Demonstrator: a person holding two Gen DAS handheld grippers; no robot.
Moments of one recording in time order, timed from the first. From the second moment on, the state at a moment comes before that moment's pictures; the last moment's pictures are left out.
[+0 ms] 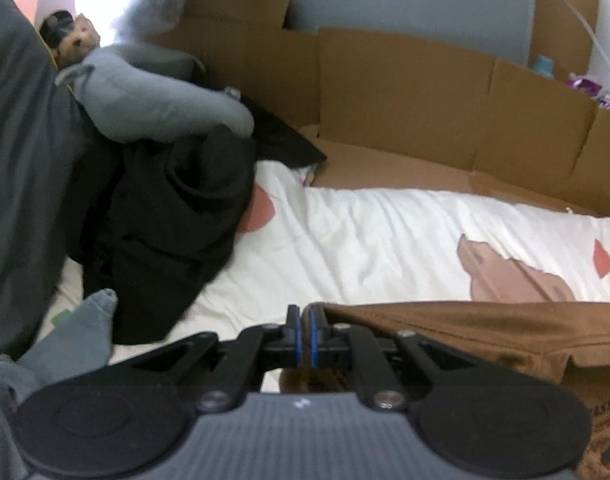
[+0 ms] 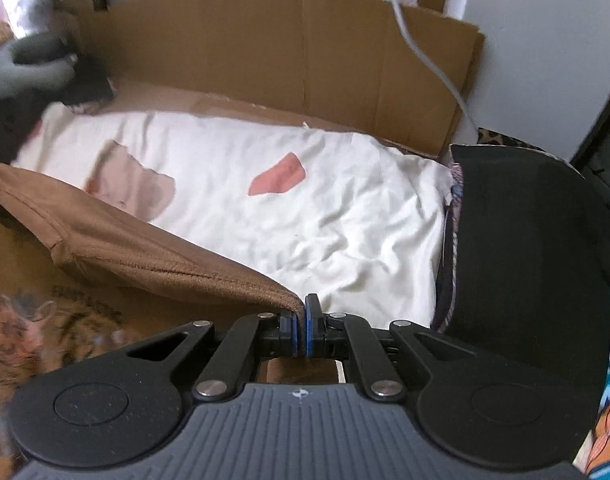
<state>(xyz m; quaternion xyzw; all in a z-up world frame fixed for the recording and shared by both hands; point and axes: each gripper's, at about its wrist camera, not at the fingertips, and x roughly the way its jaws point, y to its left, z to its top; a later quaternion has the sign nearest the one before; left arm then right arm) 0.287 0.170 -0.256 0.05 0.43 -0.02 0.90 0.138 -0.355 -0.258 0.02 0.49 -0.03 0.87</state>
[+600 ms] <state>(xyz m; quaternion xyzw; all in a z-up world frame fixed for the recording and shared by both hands) 0.324 0.168 -0.328 0.07 0.50 -0.04 0.86 0.205 -0.370 -0.351 0.05 0.55 -0.04 0.83</state>
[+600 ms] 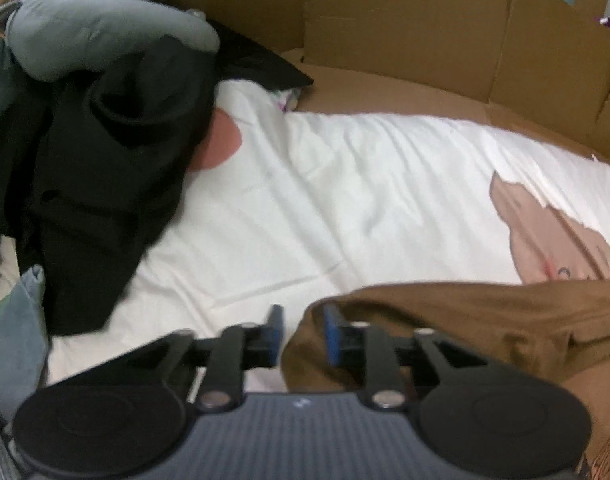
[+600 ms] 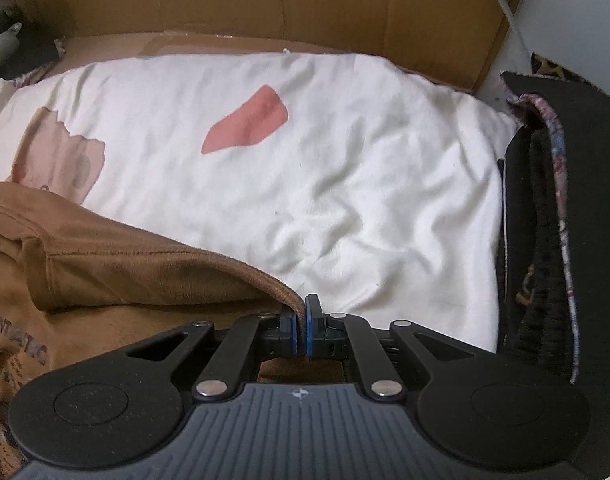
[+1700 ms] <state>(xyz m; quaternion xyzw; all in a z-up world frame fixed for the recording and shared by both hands) 0.307 0.198 -0.334 -0.09 0.48 0.00 0.87 0.194 -0.349 -0.339 0.02 0.51 -0.09 0.86</state>
